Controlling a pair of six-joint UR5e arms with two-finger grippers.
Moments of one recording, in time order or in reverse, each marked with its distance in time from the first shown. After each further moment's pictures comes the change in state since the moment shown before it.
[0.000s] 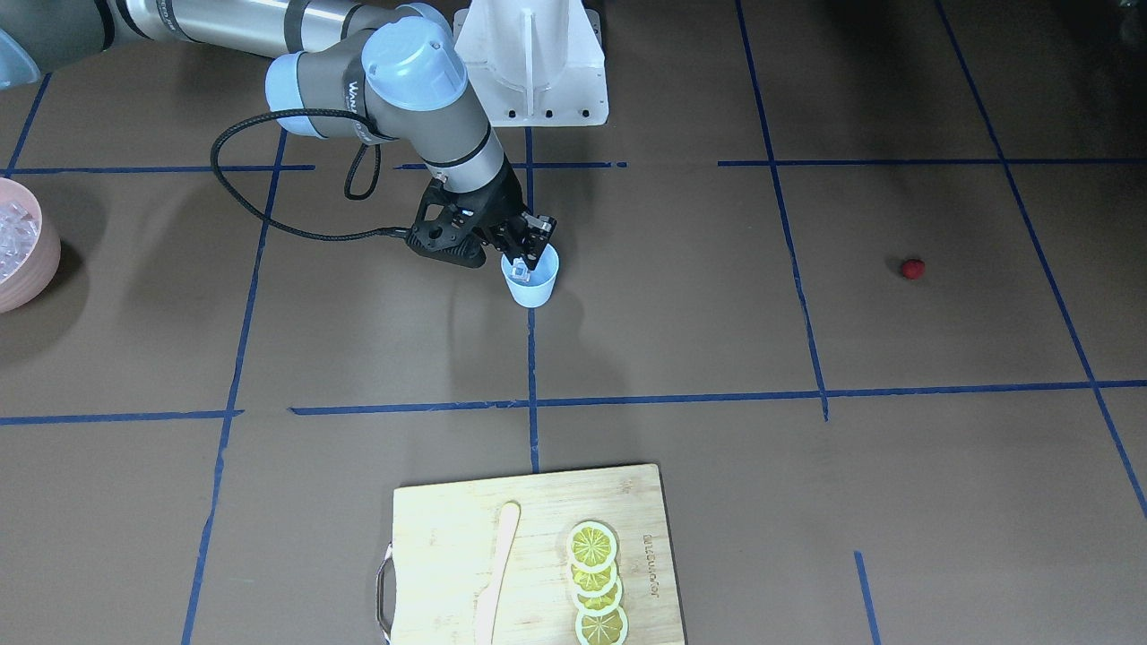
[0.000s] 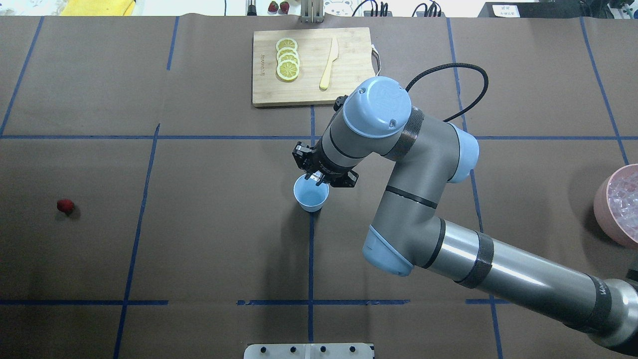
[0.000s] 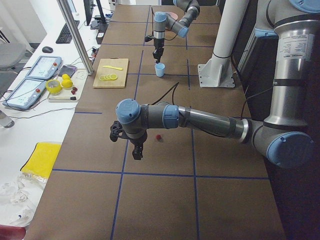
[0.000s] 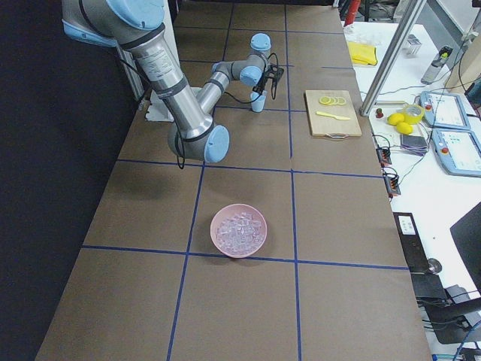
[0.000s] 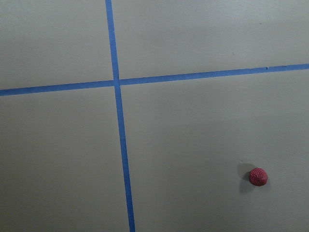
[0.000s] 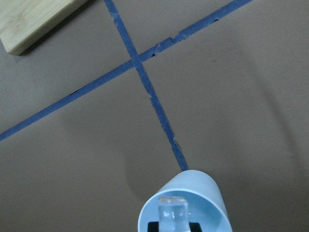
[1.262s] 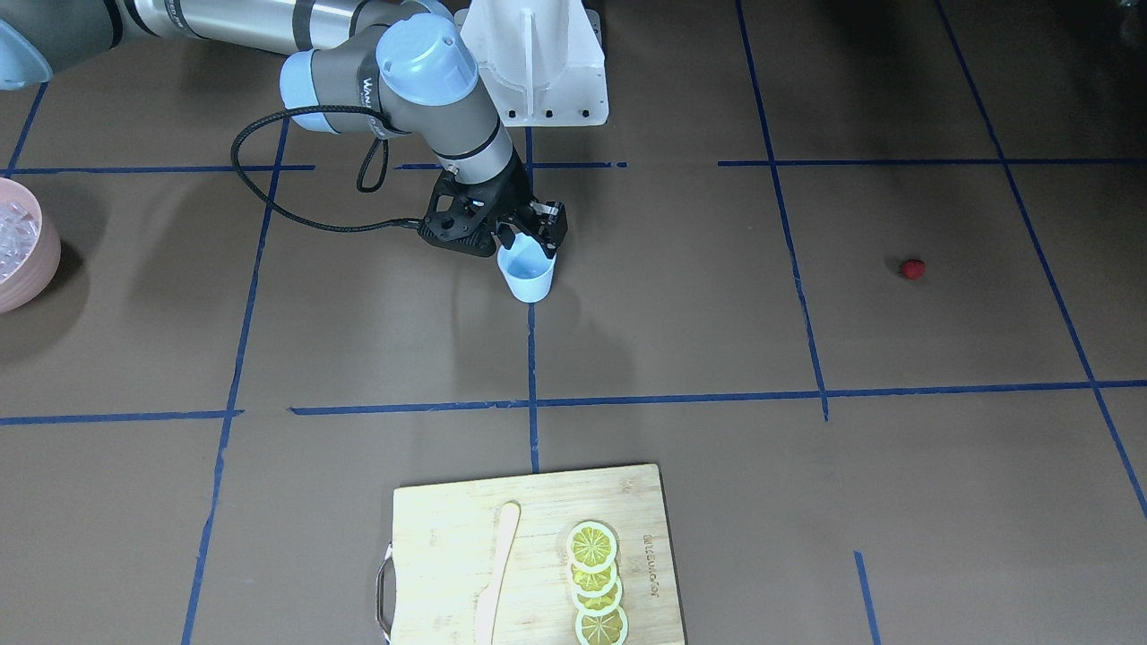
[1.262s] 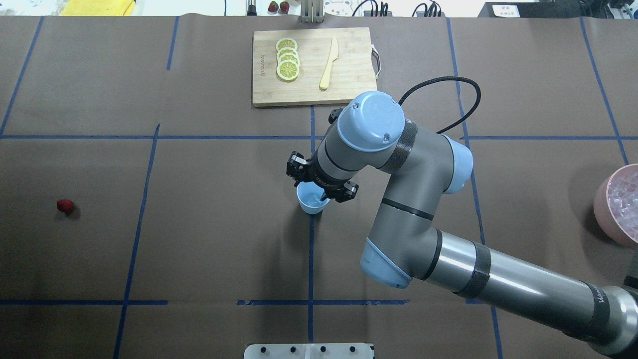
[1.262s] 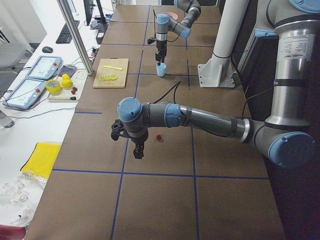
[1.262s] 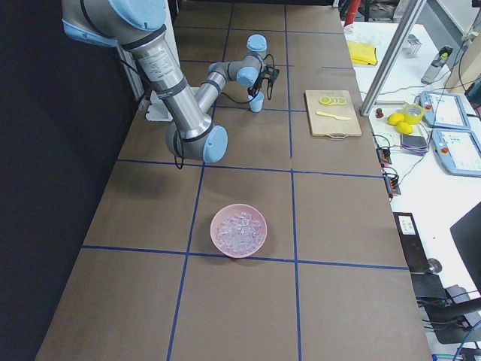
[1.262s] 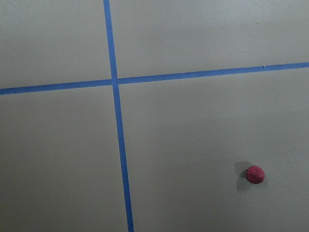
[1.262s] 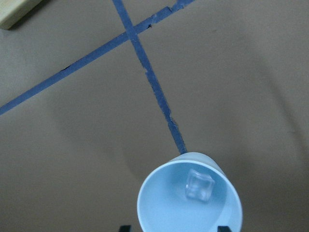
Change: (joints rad) left arm -0.002 0.010 -0.021 0.008 0.001 -0.001; right arm -0.027 -0.007 0.007 -0.003 -0.001 0.006
